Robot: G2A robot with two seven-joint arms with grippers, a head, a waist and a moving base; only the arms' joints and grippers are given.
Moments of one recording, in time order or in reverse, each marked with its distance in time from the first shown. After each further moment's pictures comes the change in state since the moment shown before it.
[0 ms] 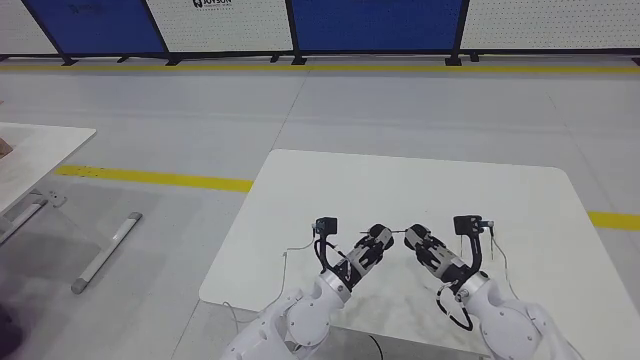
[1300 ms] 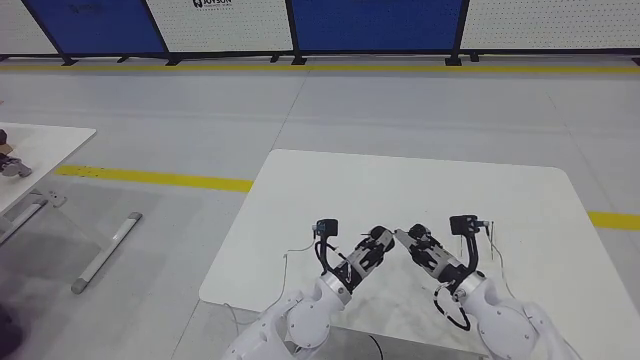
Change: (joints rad) left arm 0.008 -0.002 0.004 0.000 -0.003 -0.006 0.008; right arm 0.009 0.000 -0.016 0.008 0.012 -0.004 0.003
